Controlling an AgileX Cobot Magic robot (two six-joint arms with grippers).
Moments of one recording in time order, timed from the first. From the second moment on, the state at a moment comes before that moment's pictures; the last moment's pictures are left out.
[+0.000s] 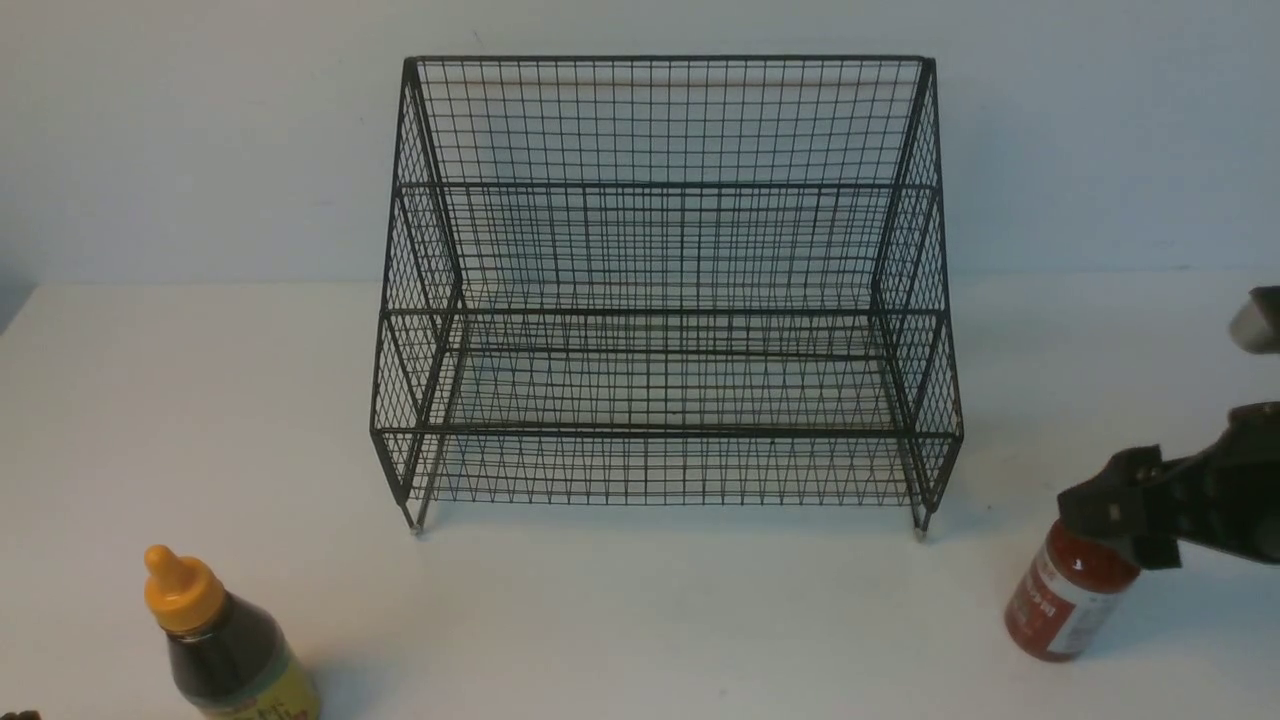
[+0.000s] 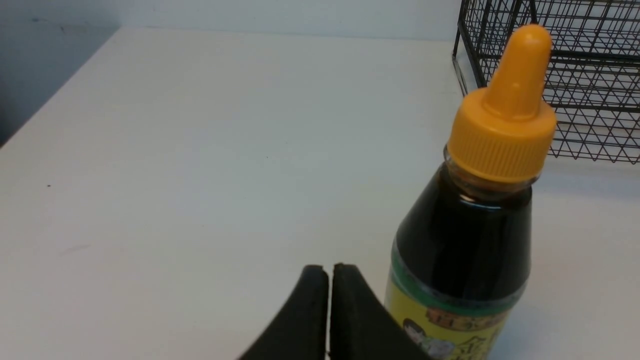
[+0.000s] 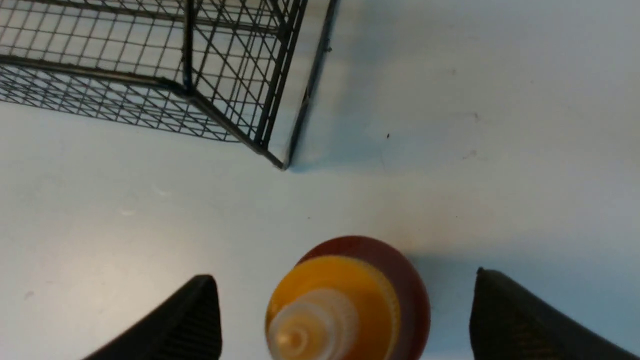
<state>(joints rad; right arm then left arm) 0.02 1.29 -0.70 0.56 0.63 -0.55 0.00 -0.01 0.03 0.09 0.38 -0.17</state>
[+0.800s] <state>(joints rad) 0.02 1.12 -1.14 0.57 1.12 -0.52 0.00 -0.01 0.03 0.09 0.38 -0.17</state>
